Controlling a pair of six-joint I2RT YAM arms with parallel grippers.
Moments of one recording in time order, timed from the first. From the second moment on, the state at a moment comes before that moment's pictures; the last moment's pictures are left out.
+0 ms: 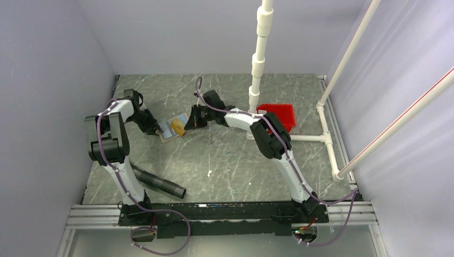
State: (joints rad) left arm 0.17 1.95 1.31 -0.70 0.30 -0.46; right arm 0.71 2.42 1.81 0.03 -0.61 0.69
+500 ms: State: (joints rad) left arm 0.17 1.95 1.31 -0.70 0.31 -0.46; right arm 0.71 2.47 1.88 0.02 -0.68 0.68
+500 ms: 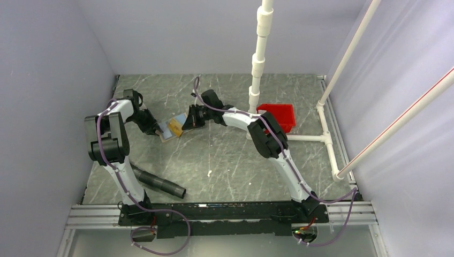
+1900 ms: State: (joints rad) left arm 0.17 1.93 1.28 -0.65 0.32 -0.44; right arm 0.69 2.57 1.93 0.12 -0.65 0.91
